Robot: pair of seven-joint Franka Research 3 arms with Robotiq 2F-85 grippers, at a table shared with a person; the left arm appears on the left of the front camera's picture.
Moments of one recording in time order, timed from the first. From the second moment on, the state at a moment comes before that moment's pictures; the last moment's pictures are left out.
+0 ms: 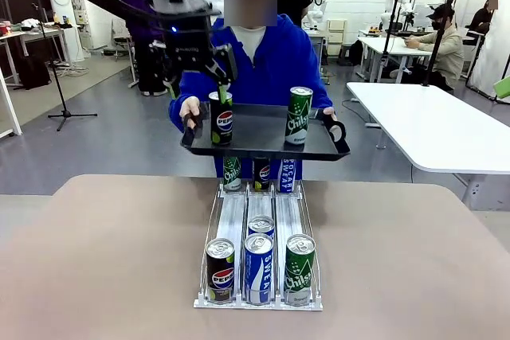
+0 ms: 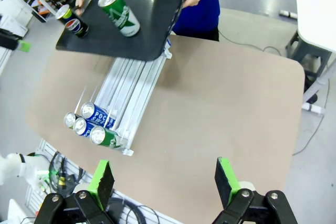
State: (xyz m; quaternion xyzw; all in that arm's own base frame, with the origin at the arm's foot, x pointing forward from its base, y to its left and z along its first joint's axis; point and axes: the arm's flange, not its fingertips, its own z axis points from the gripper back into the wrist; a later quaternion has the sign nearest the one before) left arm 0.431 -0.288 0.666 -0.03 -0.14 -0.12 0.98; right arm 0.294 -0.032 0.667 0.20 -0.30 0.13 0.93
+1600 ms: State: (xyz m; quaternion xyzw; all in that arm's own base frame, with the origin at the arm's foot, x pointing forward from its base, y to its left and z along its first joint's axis) left arm 0.278 -0.173 0.671 -0.08 -0.21 -0.22 0.95; right arm 0.294 -0.032 0.667 0.20 -0.30 0.13 0.93
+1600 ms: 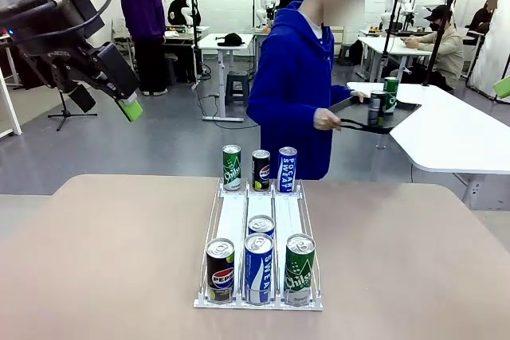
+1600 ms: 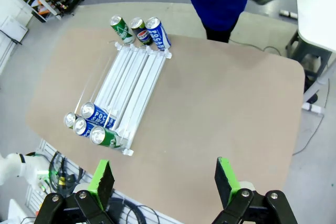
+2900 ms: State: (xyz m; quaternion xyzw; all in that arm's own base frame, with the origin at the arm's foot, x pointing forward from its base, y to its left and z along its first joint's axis) left arm 0.259 0.039 0.677 -0.28 -0.32 -0.15 0.89; right arm 0.294 -0.032 0.668 0.20 -0.30 0.13 0.93
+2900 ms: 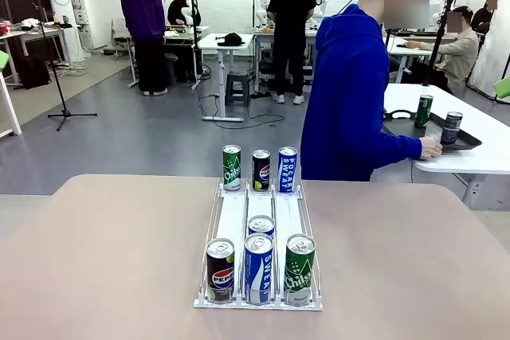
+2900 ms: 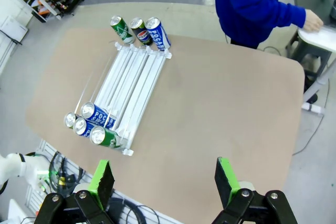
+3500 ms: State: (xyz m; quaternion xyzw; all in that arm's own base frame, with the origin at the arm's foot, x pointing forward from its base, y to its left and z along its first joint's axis) left arm 0.266 0.042 0.677 -0.29 -0.31 -0.14 0.89; right arm 0.294 -0.032 0.668 0.20 -0.30 0.13 0.93
